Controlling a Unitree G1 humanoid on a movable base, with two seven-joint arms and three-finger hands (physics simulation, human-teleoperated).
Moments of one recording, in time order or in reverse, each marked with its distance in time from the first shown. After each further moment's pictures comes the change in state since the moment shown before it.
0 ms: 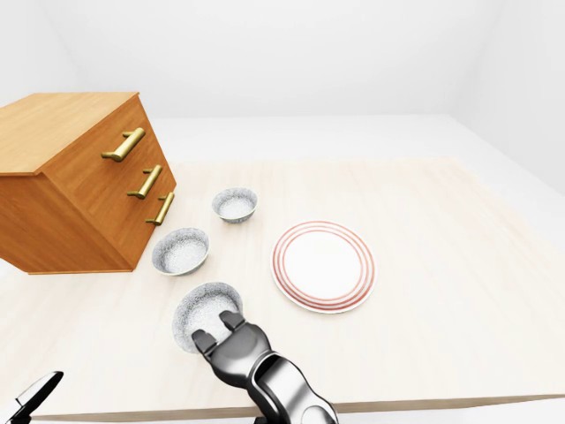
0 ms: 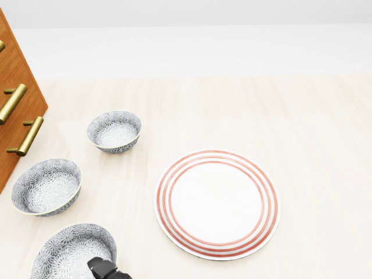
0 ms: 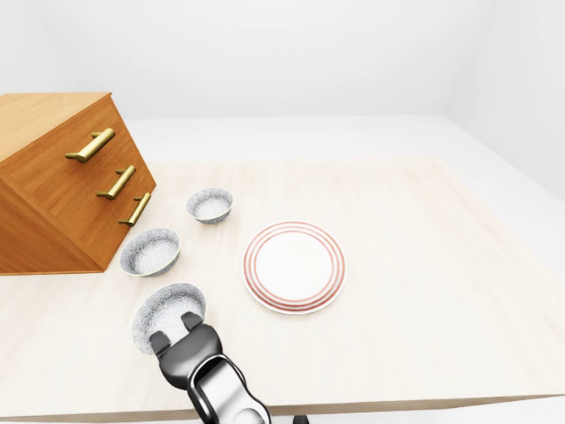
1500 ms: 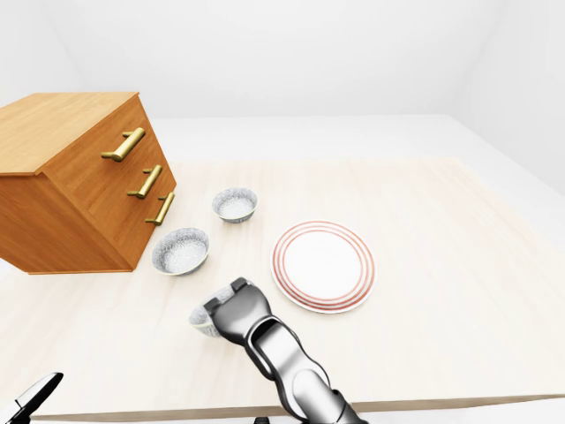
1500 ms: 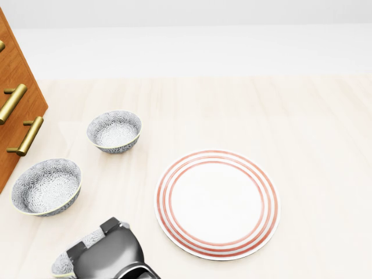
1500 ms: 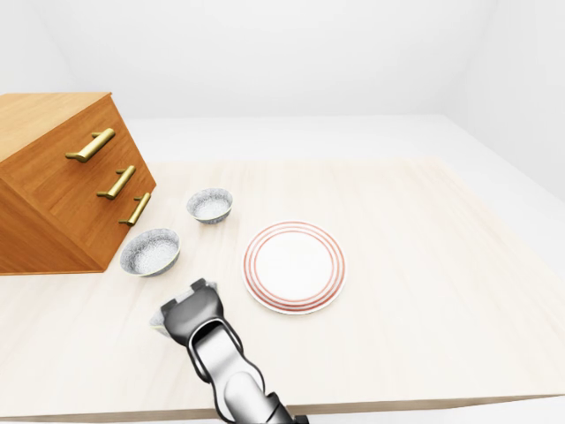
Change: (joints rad) left arm 0.002 -0.004 0.006 -0.007 0.000 0.000 -0.010; right arm -0.159 0.116 -0.163 0.080 -0.170 -0.080 0.000
